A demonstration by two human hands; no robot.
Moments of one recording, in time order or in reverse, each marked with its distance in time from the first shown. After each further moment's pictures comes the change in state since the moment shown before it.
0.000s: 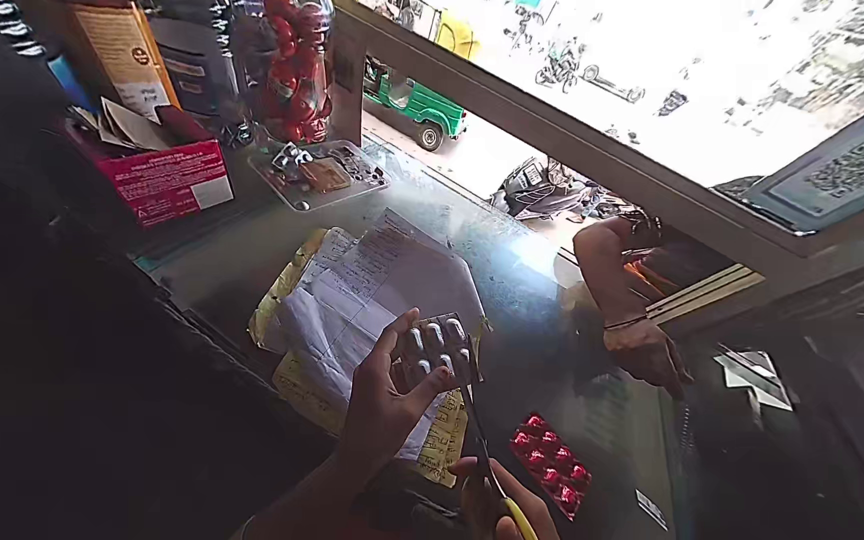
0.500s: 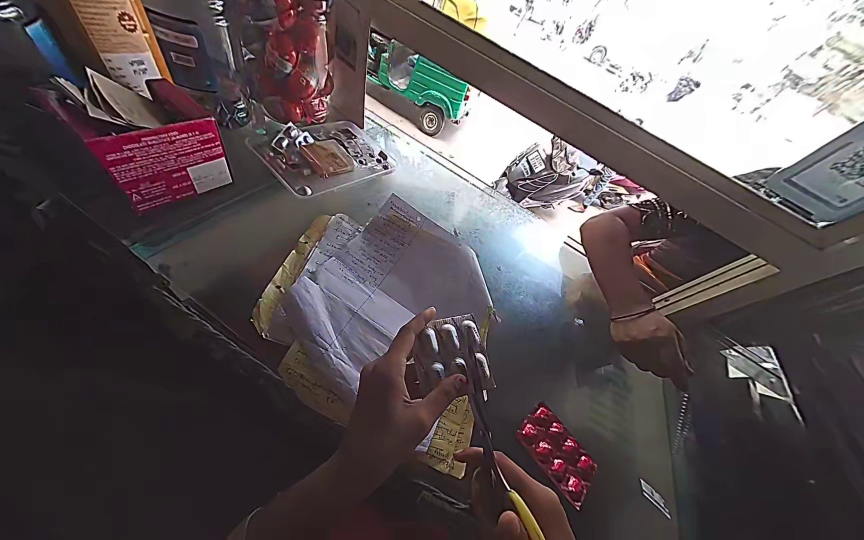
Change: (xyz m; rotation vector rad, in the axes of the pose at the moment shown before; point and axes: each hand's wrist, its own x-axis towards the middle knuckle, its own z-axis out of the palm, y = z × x) left_hand -0.009 0.003 -0.007 0.133 -0.070 0.032; right_hand 0.002 -0.004 -0.002 -0.153 -0.021 -0.019
